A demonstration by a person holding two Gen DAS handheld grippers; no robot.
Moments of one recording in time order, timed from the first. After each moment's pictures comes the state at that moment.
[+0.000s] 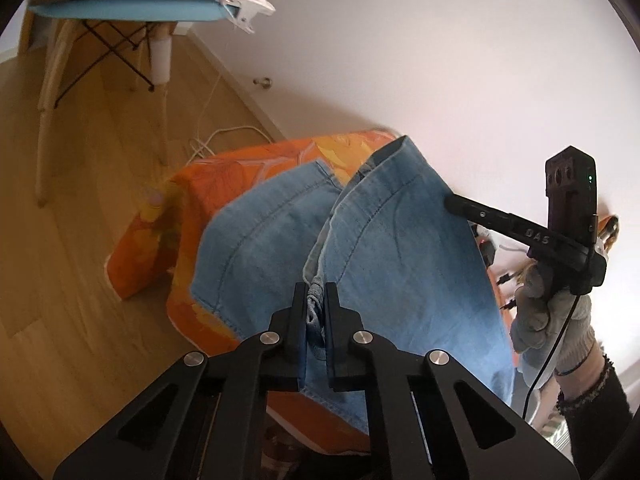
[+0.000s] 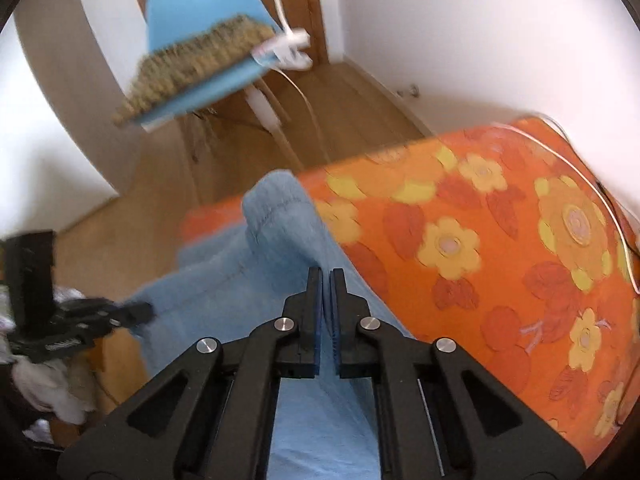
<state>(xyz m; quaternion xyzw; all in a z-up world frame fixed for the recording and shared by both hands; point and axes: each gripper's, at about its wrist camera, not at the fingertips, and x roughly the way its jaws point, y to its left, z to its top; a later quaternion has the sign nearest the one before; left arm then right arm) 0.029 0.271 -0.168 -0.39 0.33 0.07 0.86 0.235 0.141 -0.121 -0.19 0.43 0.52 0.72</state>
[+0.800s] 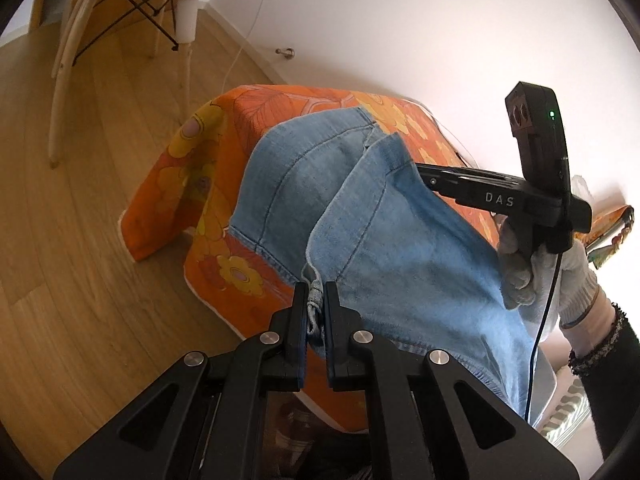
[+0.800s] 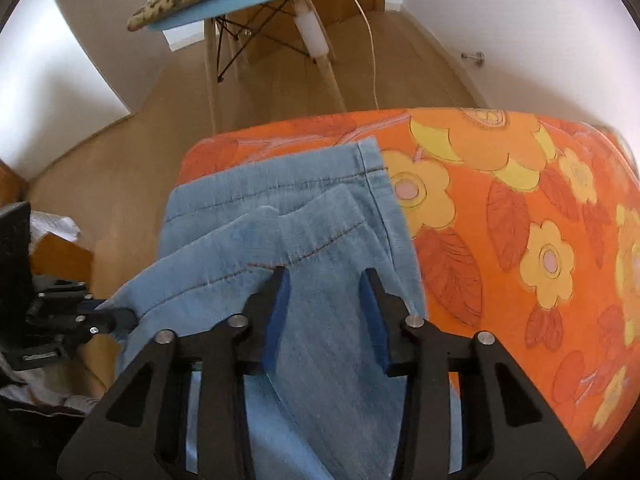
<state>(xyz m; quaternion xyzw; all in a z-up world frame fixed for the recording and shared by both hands) 0.017 0.265 -0.216 -0.39 0.37 0.08 0.84 0.205 0.216 -0.196 -0.31 0.45 0.54 0.64</state>
